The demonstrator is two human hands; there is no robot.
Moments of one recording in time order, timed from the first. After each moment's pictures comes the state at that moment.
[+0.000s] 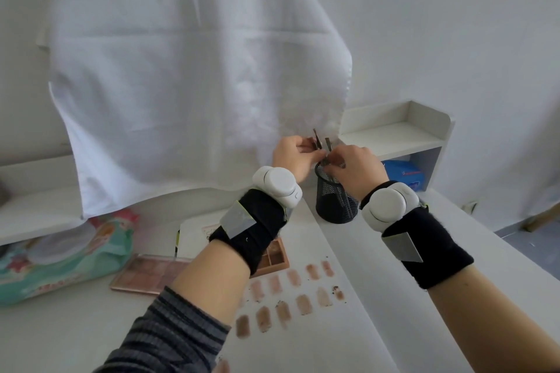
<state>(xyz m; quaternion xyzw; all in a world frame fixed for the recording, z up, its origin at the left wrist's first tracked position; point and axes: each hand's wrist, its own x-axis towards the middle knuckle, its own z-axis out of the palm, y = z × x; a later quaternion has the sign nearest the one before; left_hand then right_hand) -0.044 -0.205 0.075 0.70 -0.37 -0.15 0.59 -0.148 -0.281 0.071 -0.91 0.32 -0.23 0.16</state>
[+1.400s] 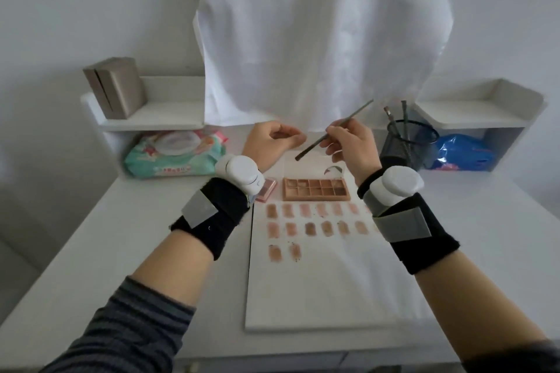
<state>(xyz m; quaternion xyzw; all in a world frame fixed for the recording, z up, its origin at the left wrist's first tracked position) -0.022 -0.007 0.048 0.73 -0.30 -0.08 0.61 -0.120 -0.133 0.057 -0.71 0.18 -0.29 0.61</state>
